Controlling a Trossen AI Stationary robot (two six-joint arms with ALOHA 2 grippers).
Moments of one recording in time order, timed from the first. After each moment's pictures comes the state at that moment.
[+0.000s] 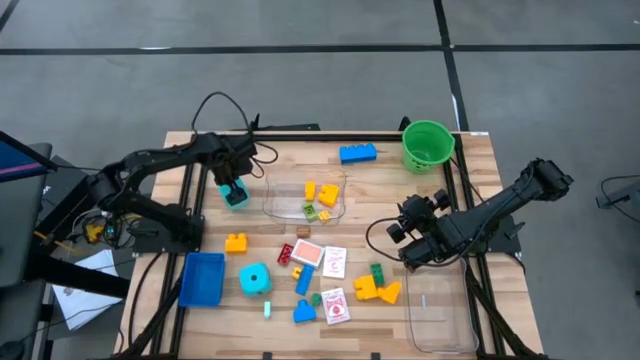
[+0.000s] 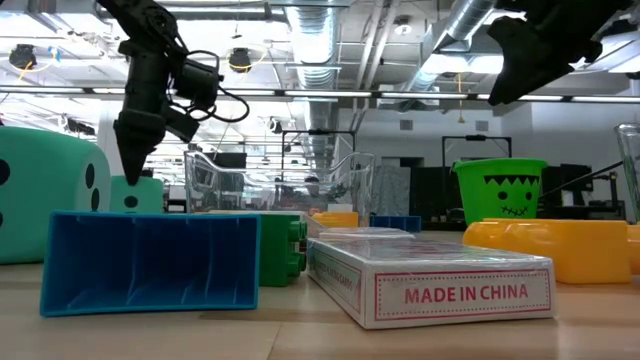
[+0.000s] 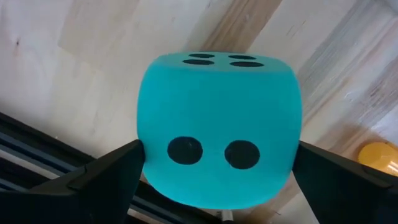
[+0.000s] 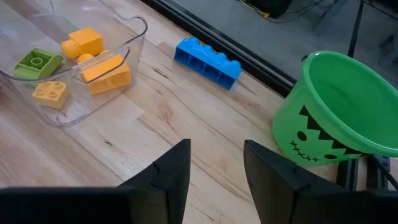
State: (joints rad) left arm 0.67 1.39 0.88 -1.08 -0.07 0.13; right arm 0.49 1.35 0.99 -1.29 0.99 1.38
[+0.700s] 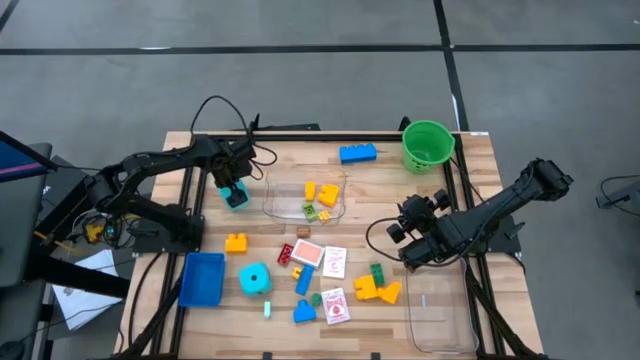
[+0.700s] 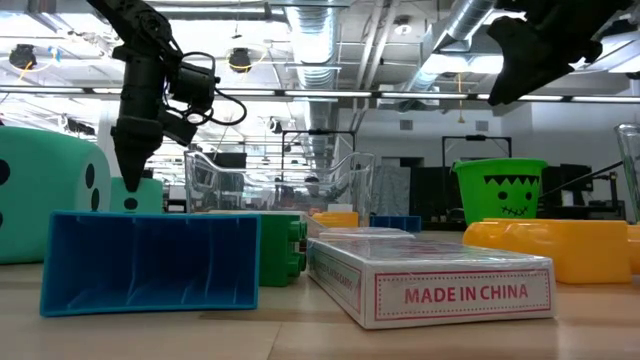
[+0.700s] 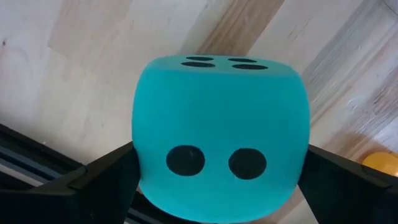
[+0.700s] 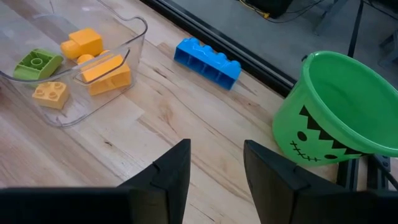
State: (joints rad) left arm 0.67 1.39 0.82 -1.01 -0.06 0.11; right arm 0.49 1.35 0.99 -1.29 0.99 1.38
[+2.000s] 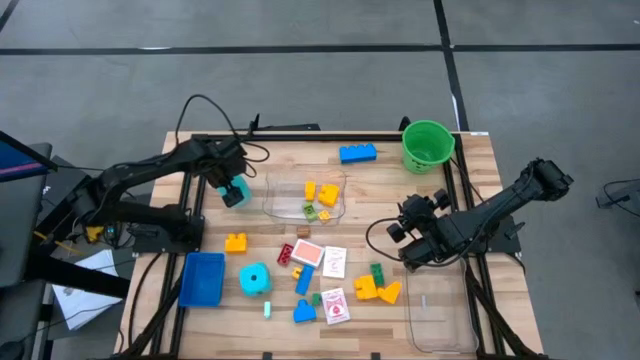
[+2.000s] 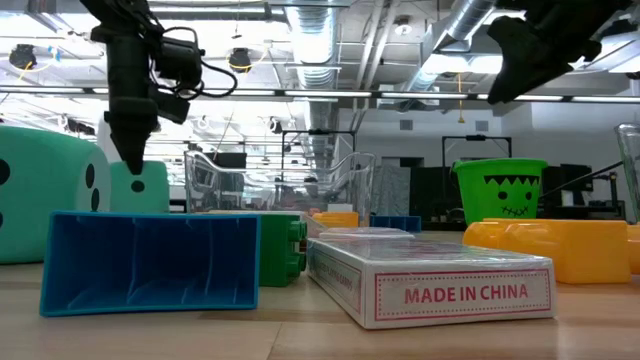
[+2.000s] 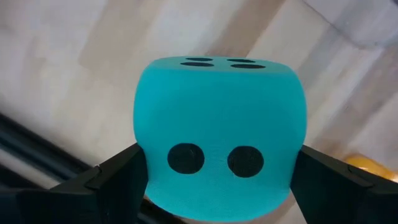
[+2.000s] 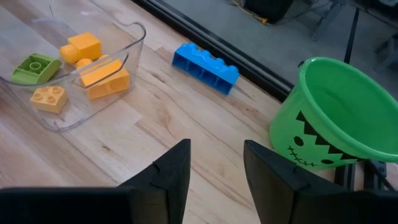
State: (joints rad) left arm 0.67 1.18 0.82 -1.04 -0.08 0.10; right arm 0.49 1.35 0.99 -1.30 1.01 1.38
